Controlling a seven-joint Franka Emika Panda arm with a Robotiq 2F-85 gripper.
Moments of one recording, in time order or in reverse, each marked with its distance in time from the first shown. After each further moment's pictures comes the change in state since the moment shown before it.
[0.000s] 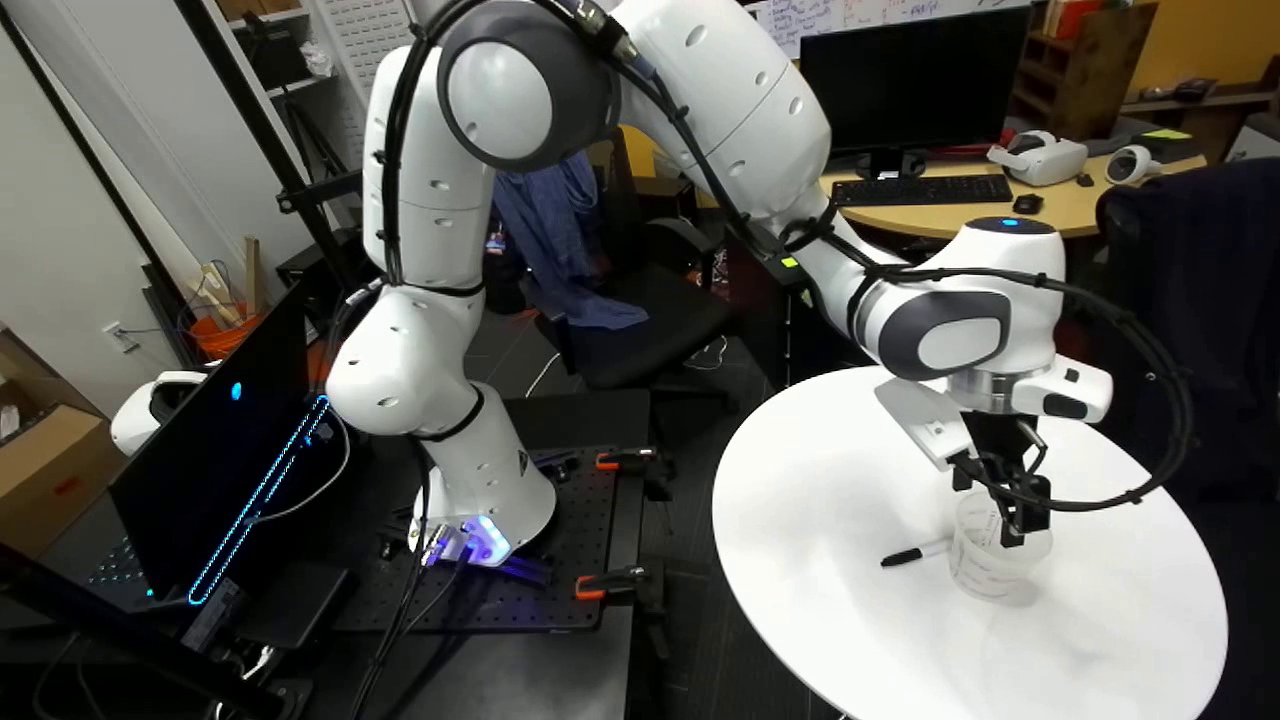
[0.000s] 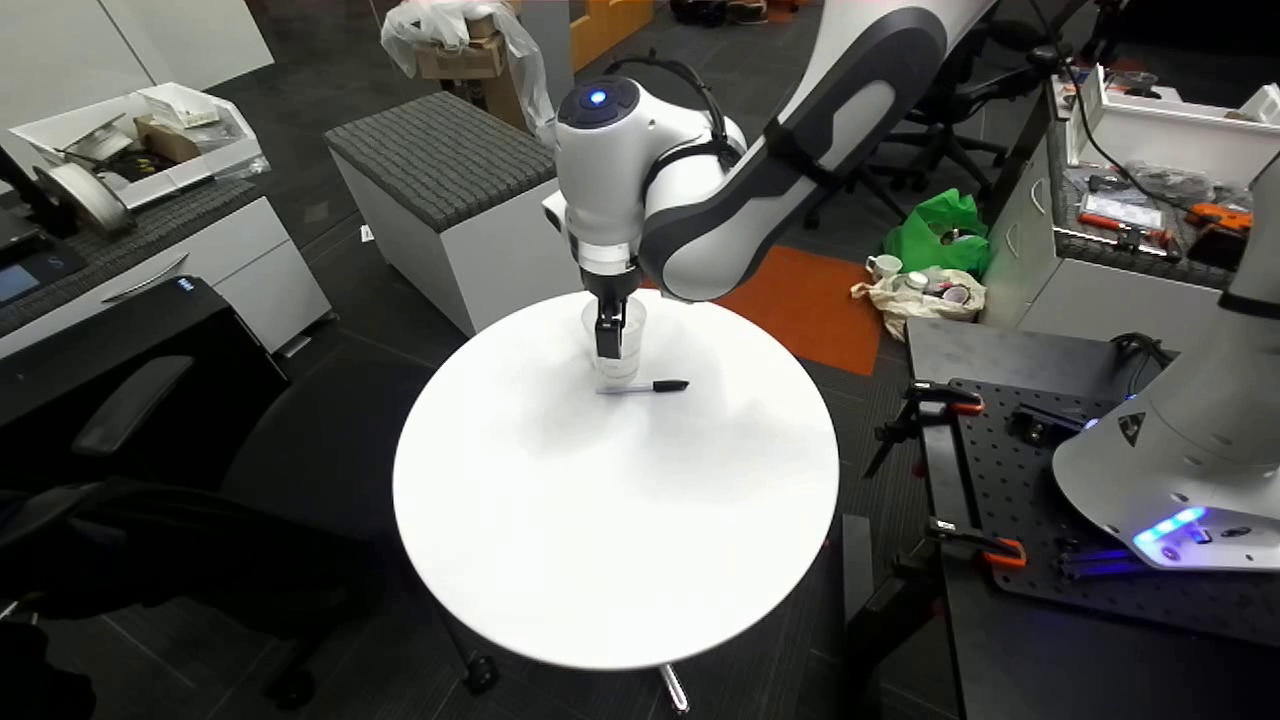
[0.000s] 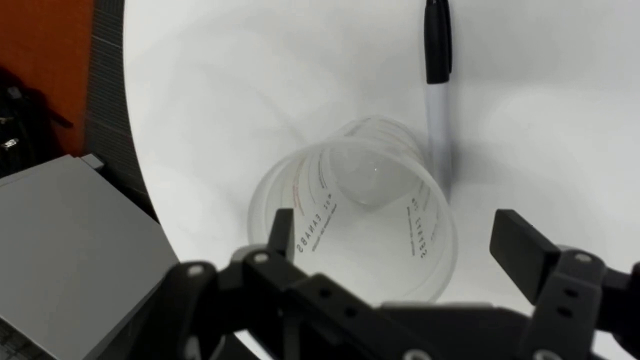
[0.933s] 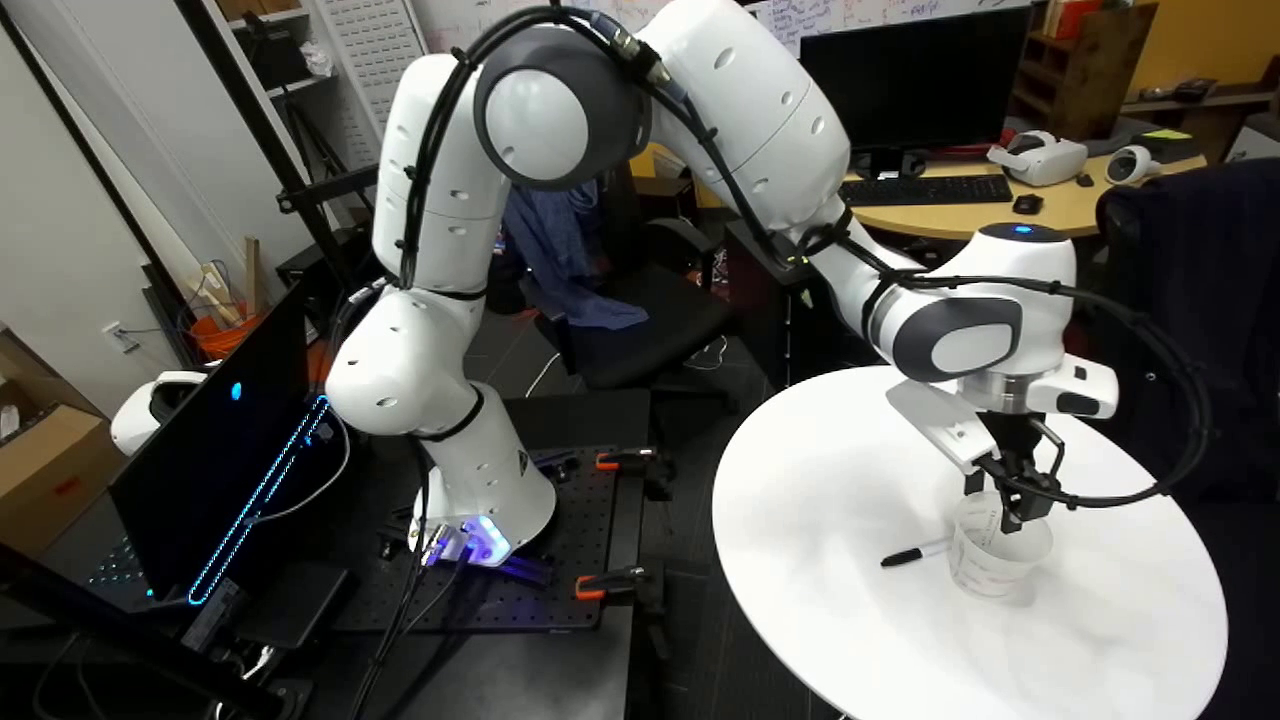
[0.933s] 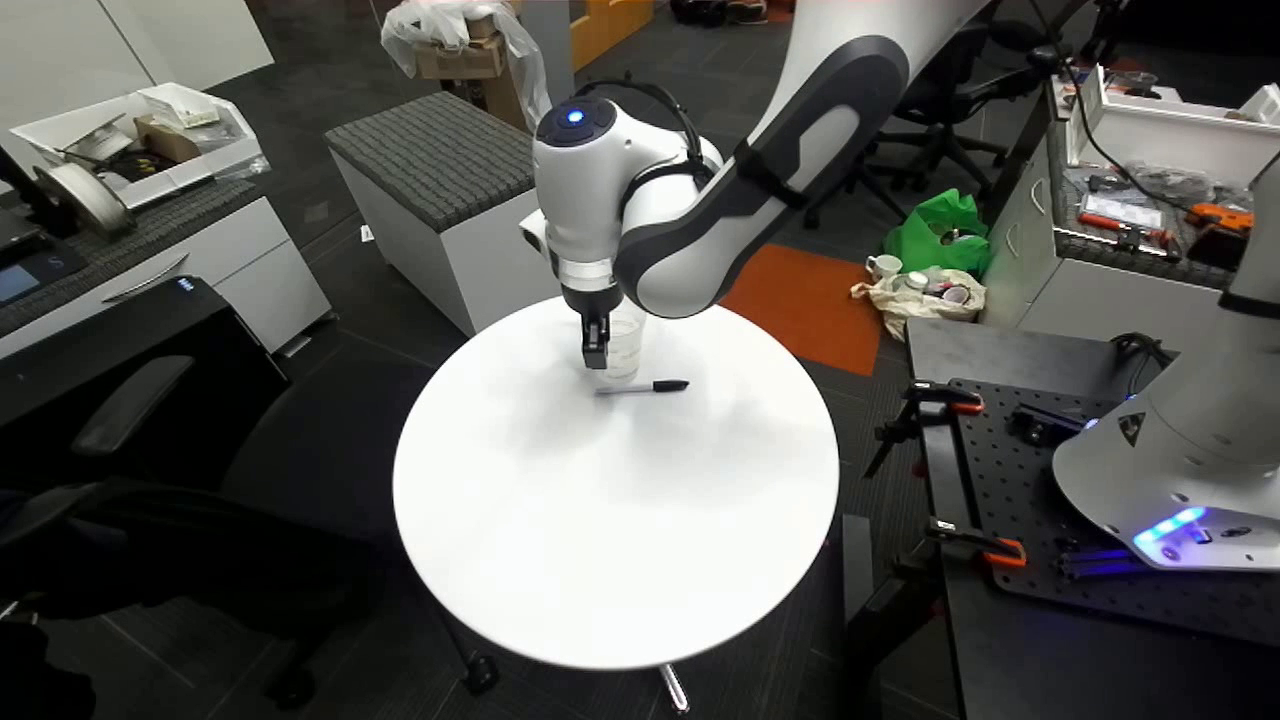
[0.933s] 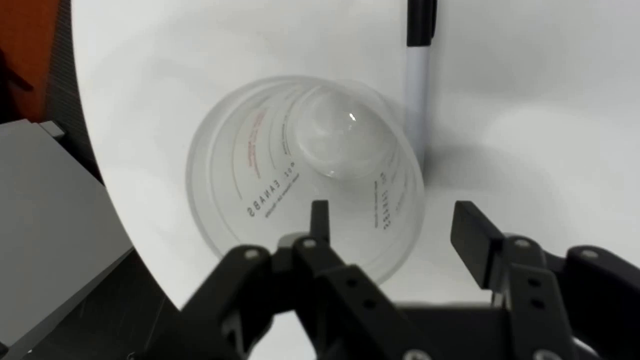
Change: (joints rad) arm -0.008 0.068 0.036 0.074 0.041 -0.002 -0.107
